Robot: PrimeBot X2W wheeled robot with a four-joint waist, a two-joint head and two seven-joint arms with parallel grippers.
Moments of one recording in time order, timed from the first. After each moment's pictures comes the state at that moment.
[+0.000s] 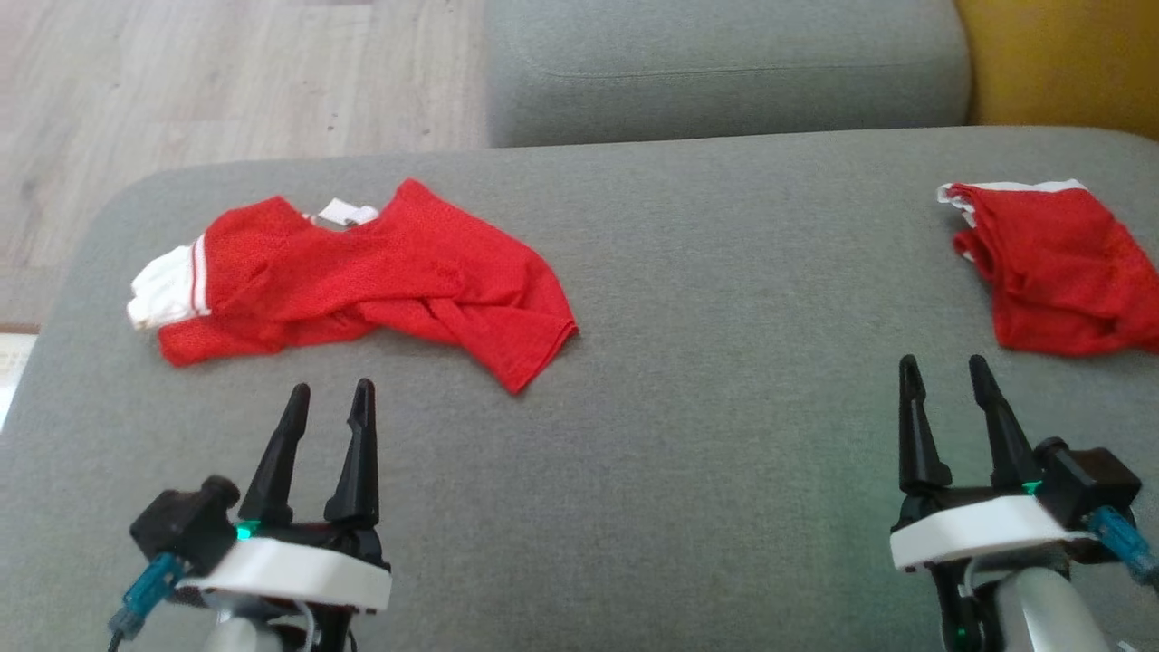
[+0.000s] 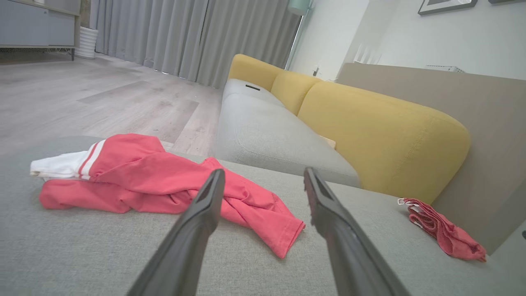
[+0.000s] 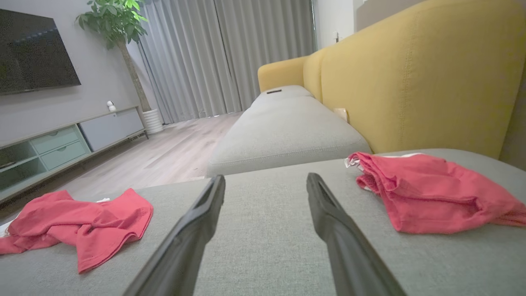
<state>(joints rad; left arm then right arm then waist) 0.04 0.04 -0.12 0.11 -0.37 -0.12 -0.26 -0.05 -0.05 -0.01 0.28 0.20 0.13 -0.25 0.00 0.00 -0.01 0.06</state>
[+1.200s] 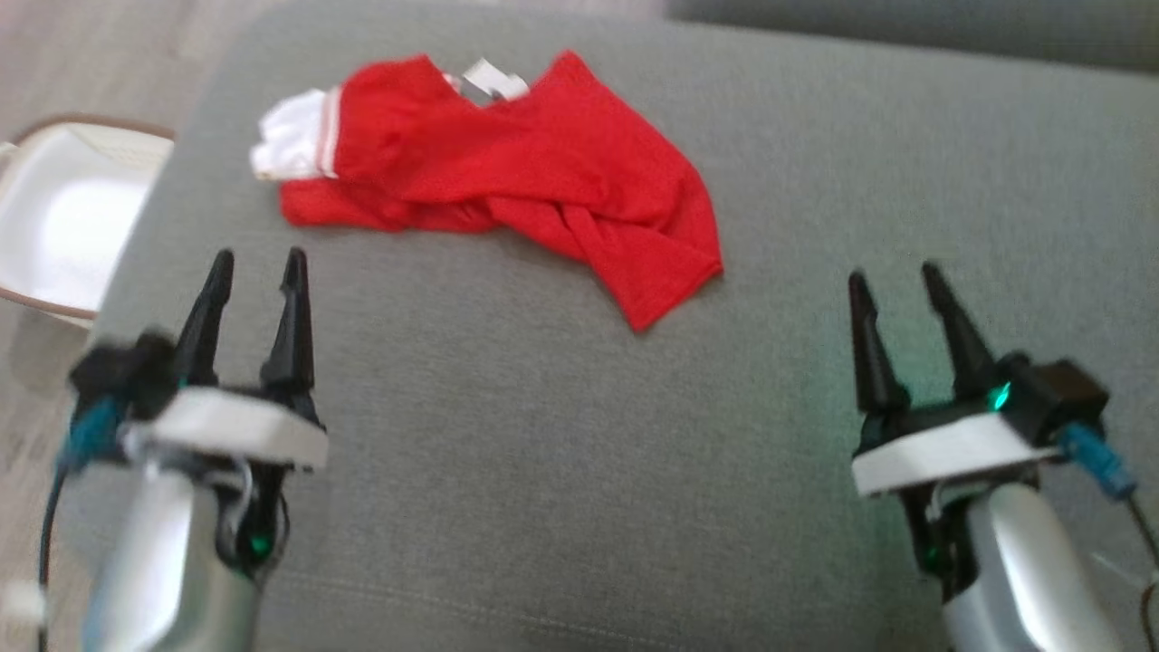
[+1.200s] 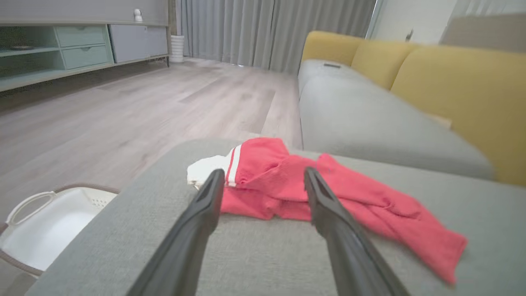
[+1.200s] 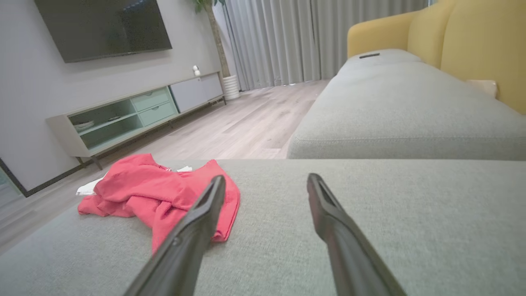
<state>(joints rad) -0.25 0.12 -0.07 0.28 -0.30 -0.12 -0.25 -0.17 -0.05 0.09 0.22 0.19 0.13 -0.20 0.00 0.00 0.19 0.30</state>
